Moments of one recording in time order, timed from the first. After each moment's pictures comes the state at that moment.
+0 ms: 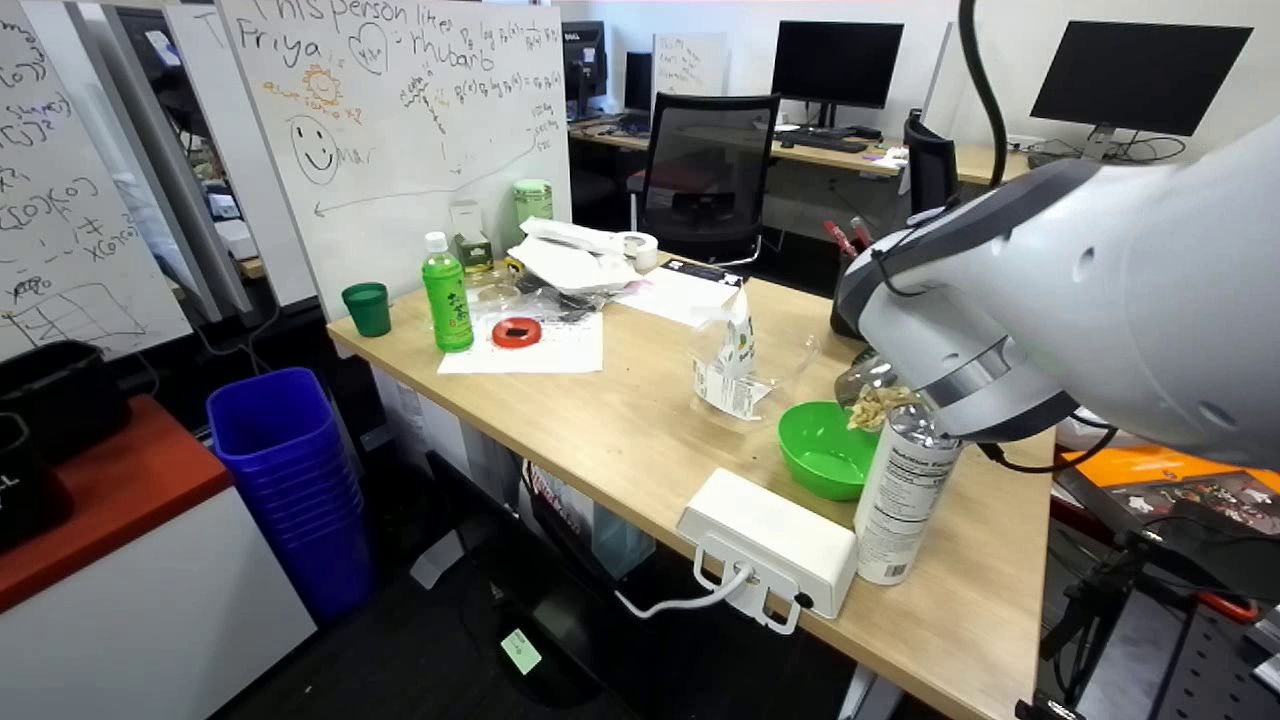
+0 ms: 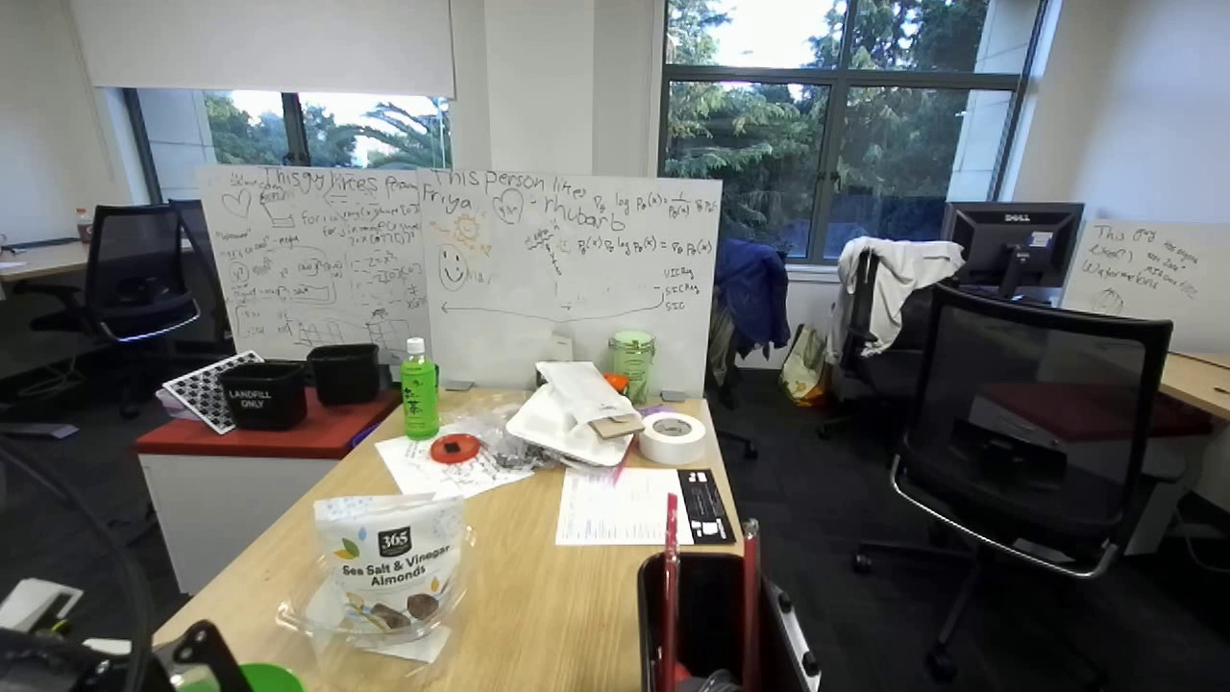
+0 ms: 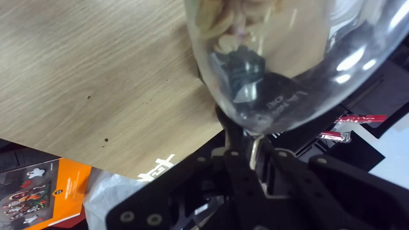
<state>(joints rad) 1.42 1.10 -1.06 -2.48 2.39 3.13 0.06</state>
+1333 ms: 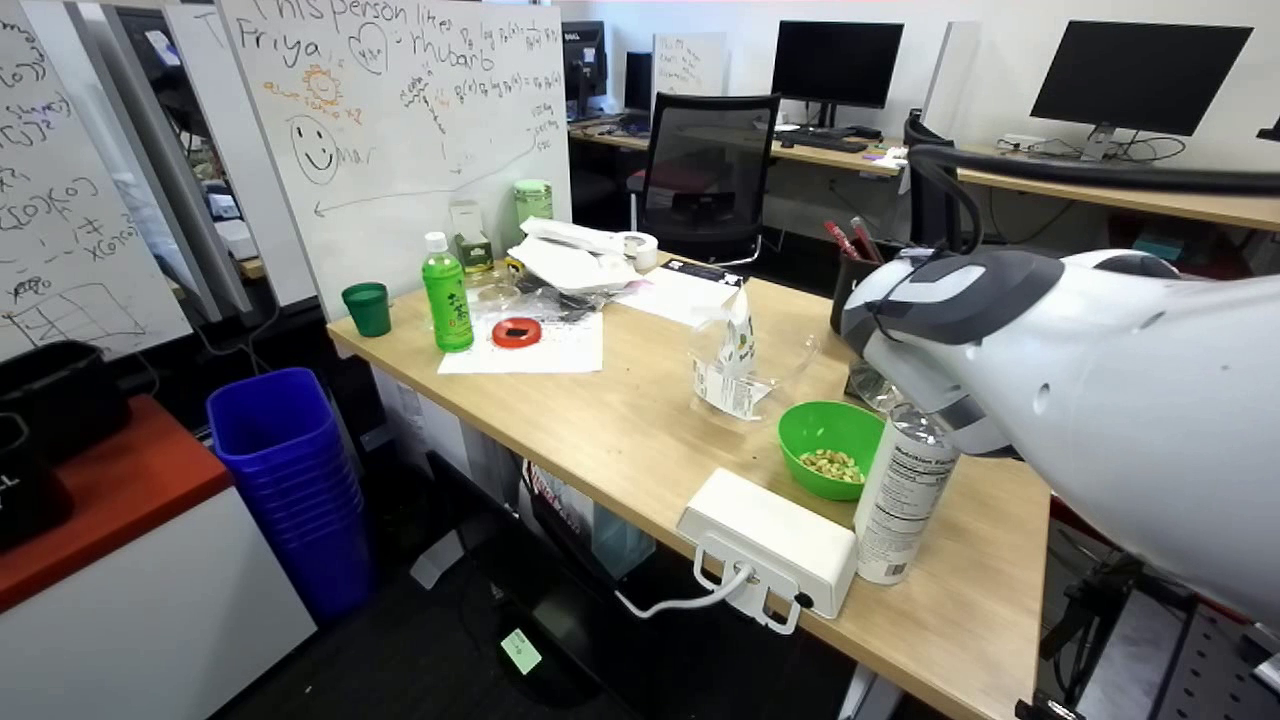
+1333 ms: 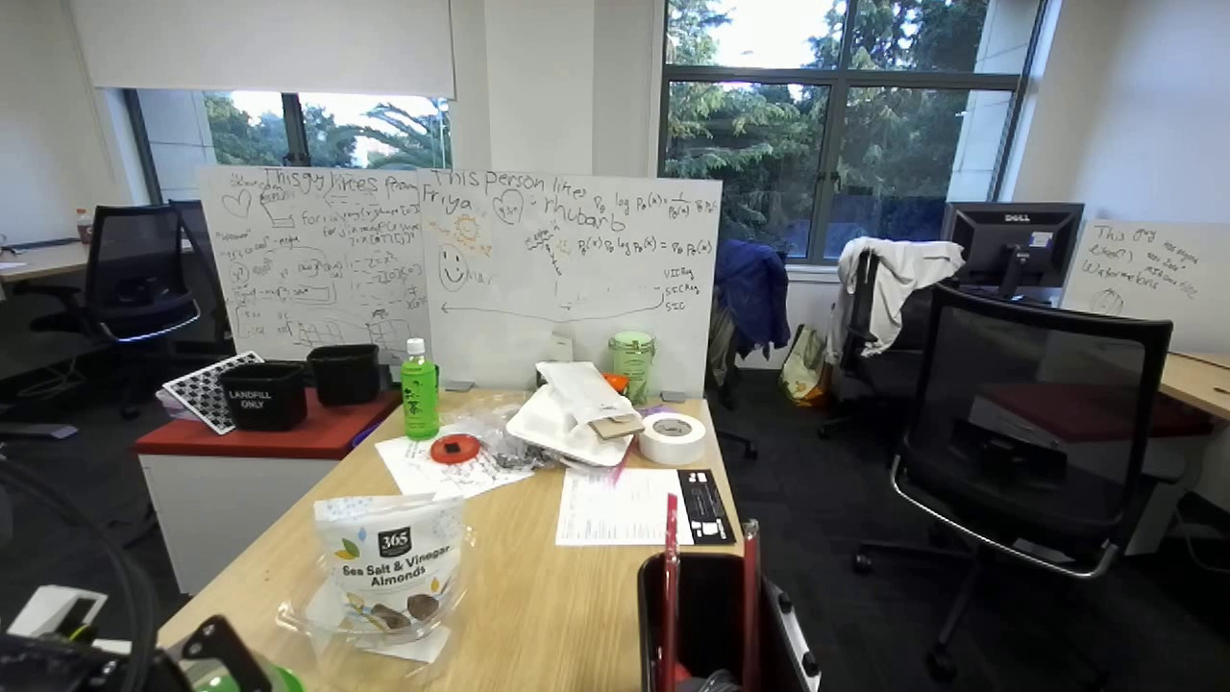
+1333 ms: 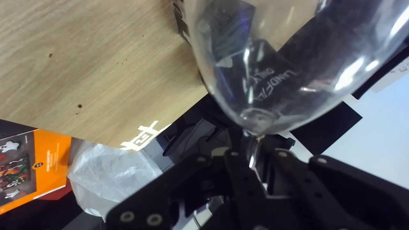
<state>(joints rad) 1.45 1.27 -1.07 -2.48 2.39 3.15 0.18</state>
